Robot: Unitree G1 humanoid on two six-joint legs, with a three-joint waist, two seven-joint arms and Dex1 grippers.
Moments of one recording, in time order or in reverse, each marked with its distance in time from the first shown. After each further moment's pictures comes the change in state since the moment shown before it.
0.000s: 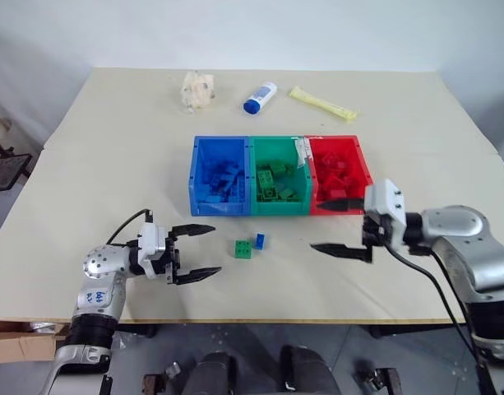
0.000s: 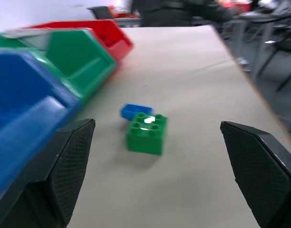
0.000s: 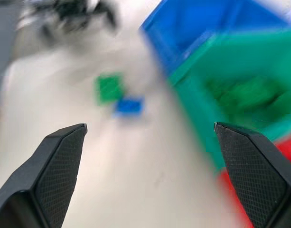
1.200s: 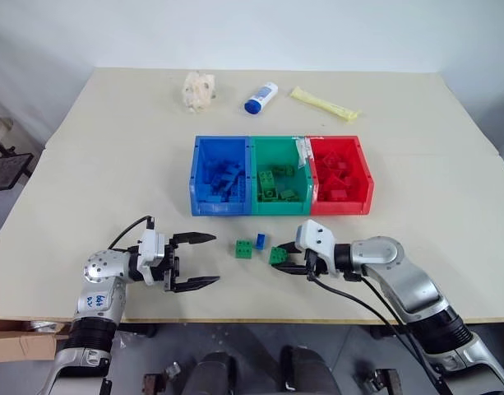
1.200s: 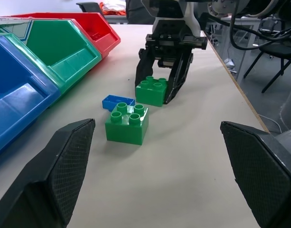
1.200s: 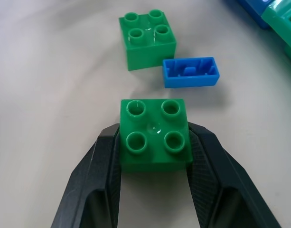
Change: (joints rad) left arm -0.018 -0.011 -0.032 0.070 -0.016 -0.003 -0.125; right arm -0.031 0.247 0.312 -0.021 -0.257 0.076 -0.284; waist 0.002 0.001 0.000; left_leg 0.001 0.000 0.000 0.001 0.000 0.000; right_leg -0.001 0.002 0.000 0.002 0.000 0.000
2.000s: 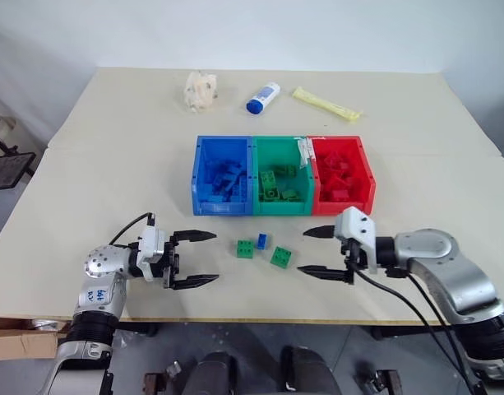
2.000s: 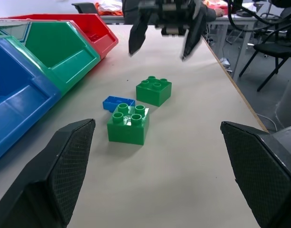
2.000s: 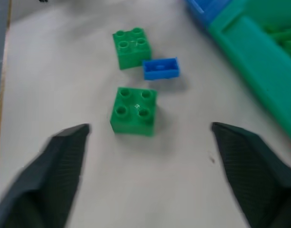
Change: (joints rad) left arm -0.038 0.002 0.000 0.043 0.000 -0.004 -0.033; right arm 0.040 -0.133 -0.132 -0.074 0.131 0.054 0.064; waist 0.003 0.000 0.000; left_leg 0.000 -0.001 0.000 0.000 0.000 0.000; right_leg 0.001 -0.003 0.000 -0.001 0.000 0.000
